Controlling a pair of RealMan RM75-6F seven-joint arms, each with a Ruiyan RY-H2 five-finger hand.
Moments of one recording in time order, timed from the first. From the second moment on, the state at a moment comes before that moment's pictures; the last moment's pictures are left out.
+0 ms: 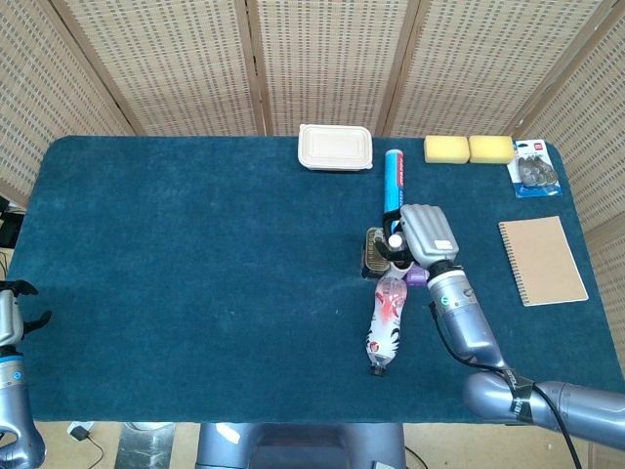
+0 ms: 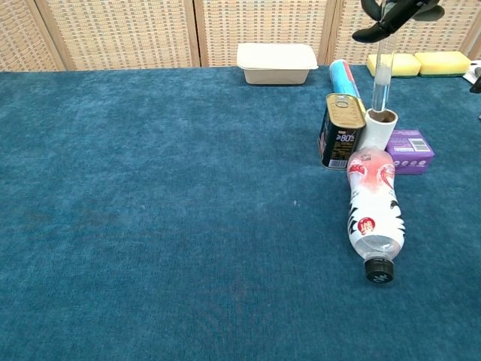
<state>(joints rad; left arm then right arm) -0.21 -1.69 -0.25 -0.69 1.18 1.20 -0.11 0.83 -1.26 0.34 -1.82 -0.75 1.10 -0.33</state>
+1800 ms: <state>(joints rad) -0.21 -1.70 -0.25 -0.68 1.18 1.20 -0.10 0.83 -1.39 0.29 -1.52 -0.85 0.91 -0.15</state>
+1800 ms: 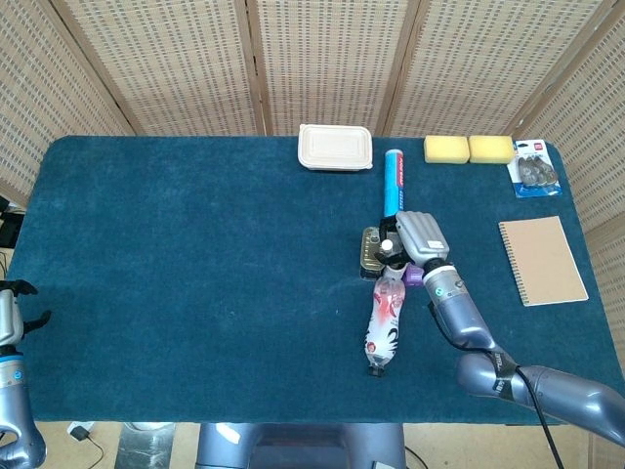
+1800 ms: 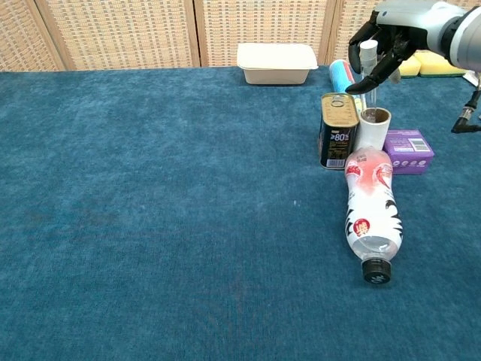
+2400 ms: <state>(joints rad) -0.23 -1.70 -0.25 -0.68 1.19 1.19 -0.11 0.77 -1.31 0.29 -1.59 -0.94 1.00 -0.15</state>
